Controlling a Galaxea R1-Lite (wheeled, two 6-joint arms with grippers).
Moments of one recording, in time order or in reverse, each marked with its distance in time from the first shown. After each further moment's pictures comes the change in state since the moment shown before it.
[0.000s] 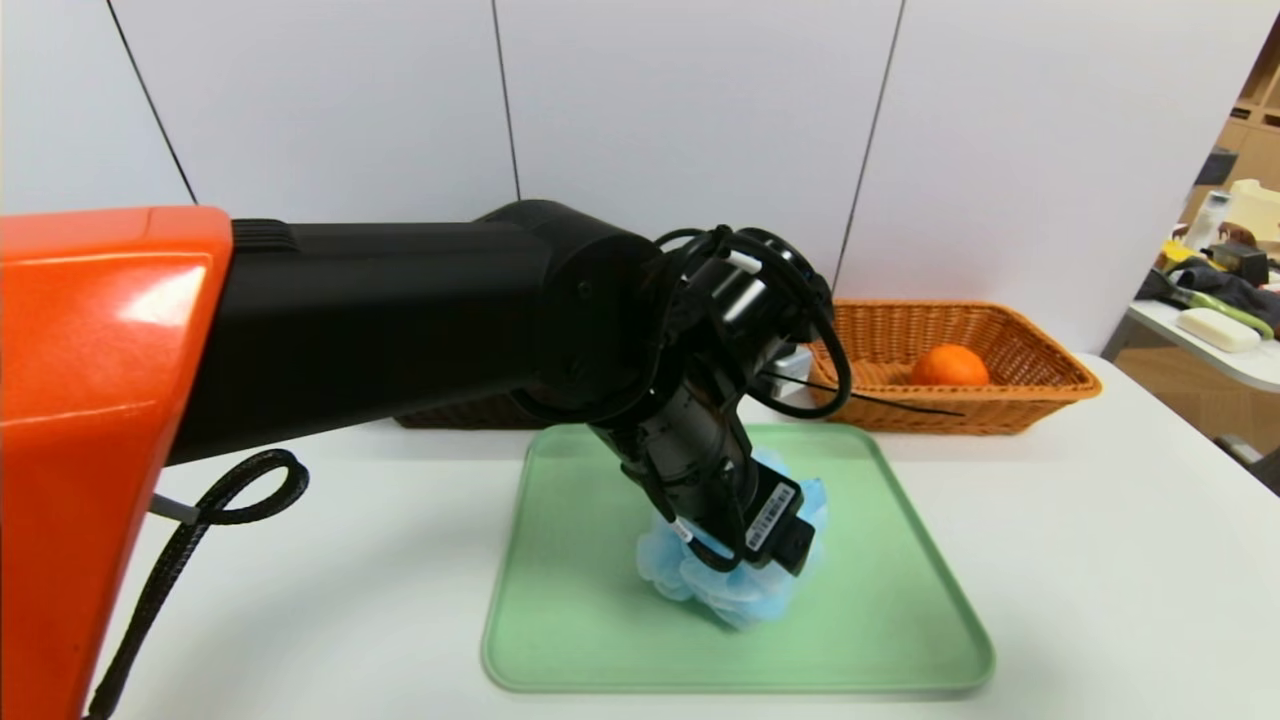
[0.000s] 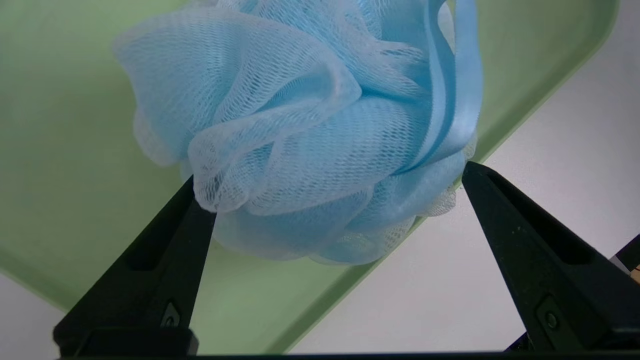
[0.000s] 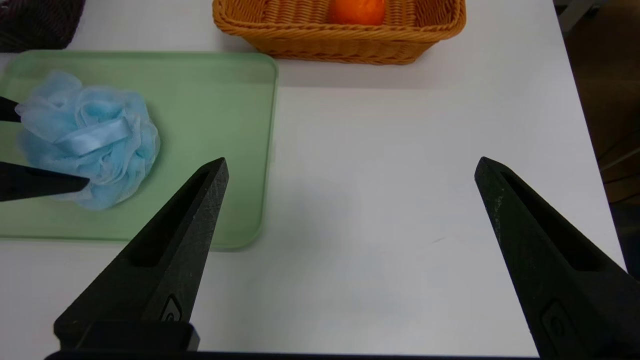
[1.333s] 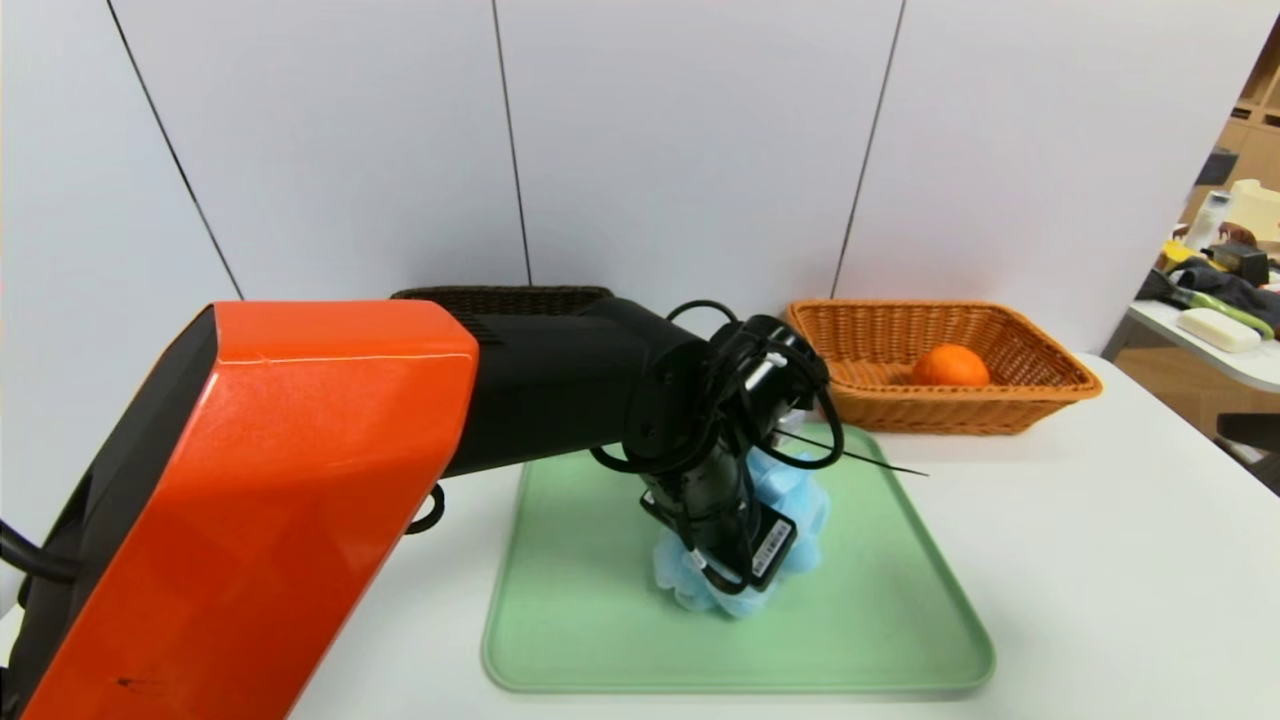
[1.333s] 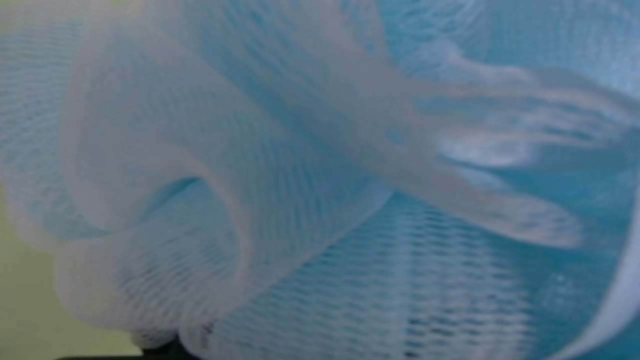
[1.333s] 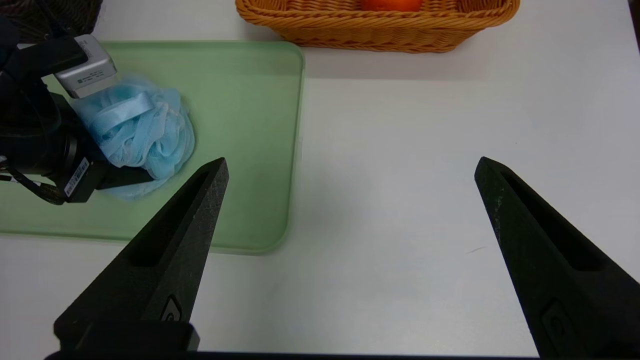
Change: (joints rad) left arm 0.022 0.151 0.000 -0.068 0.006 -0.005; right arm 0.011 0.081 0.002 -0.028 0.059 0.043
